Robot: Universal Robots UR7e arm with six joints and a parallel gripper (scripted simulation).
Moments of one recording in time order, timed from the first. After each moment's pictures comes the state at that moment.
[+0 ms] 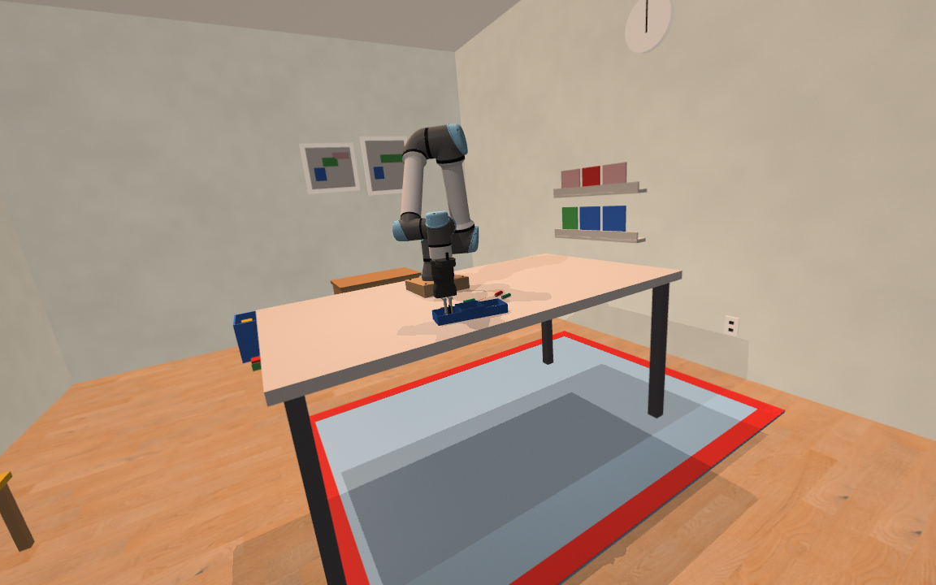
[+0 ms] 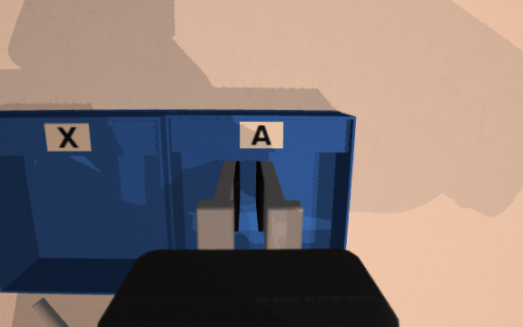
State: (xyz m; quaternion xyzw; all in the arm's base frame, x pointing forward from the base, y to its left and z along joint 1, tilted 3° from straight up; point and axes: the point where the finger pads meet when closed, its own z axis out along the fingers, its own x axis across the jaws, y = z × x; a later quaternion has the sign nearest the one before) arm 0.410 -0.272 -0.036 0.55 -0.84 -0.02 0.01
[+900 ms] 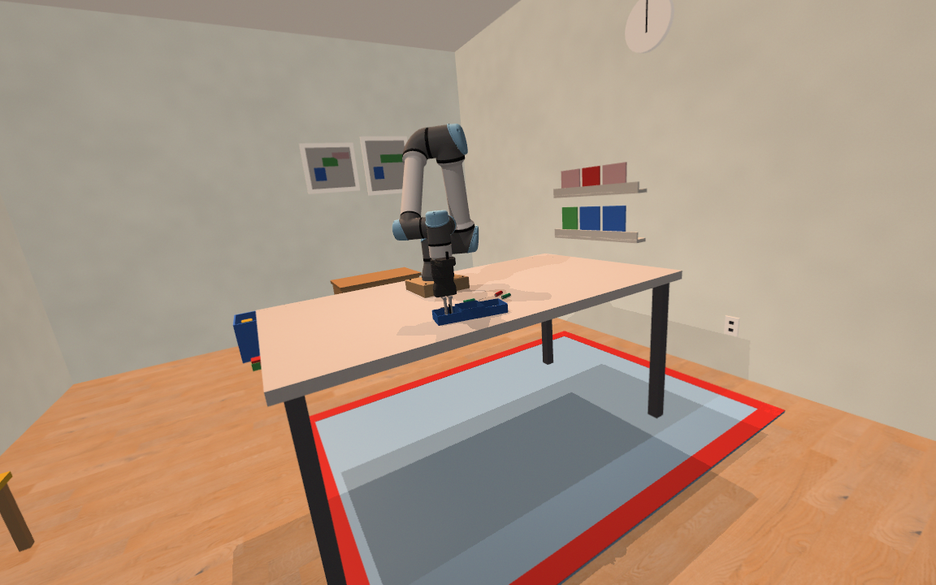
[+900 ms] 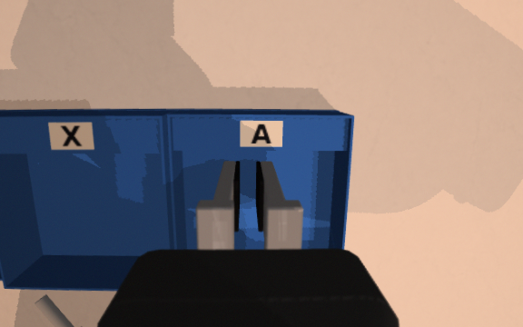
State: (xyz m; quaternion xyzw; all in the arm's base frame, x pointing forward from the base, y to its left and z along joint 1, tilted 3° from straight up) arm 0.410 -0.272 -0.033 0.55 -0.84 -0.02 0.01
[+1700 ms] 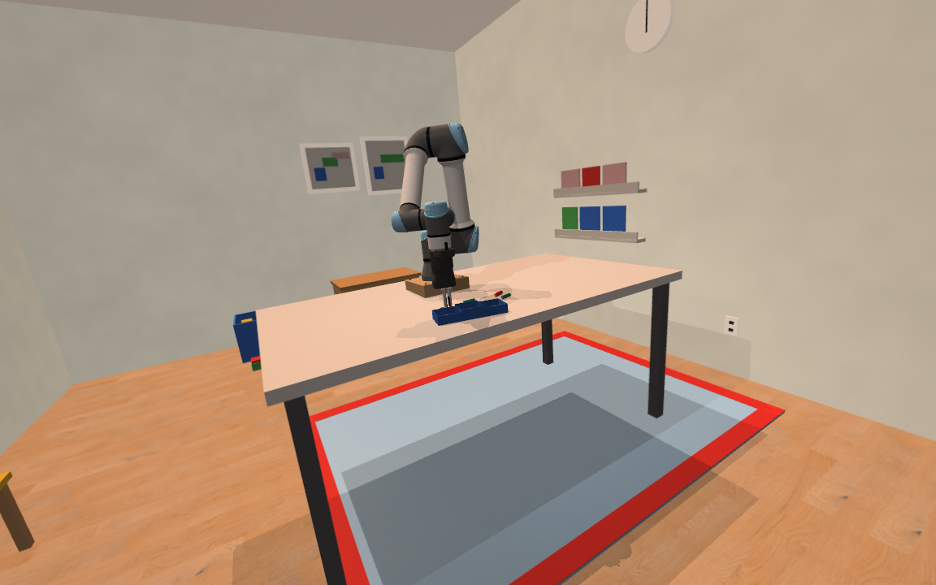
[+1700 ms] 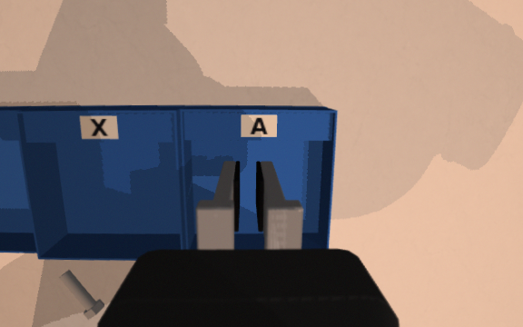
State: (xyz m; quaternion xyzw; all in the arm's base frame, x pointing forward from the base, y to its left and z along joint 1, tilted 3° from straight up) arm 0.411 -0.272 -0.004 0.55 -0.84 -0.02 0.01
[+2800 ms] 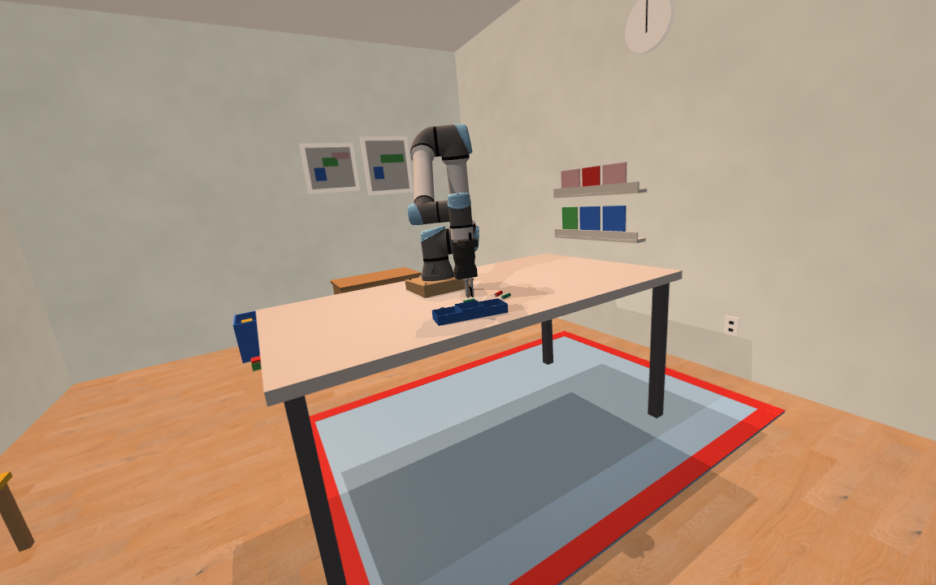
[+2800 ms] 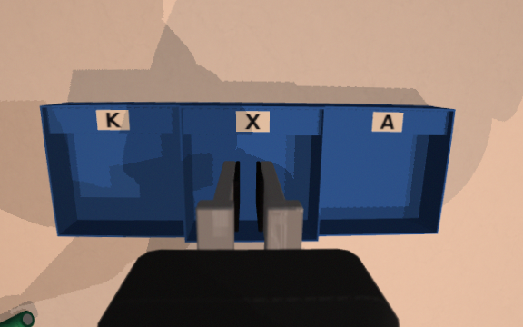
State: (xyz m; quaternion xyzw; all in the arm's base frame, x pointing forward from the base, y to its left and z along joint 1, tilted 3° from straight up) arm 0.443 -0.198 0.016 0.55 -0.84 -0.02 0.01
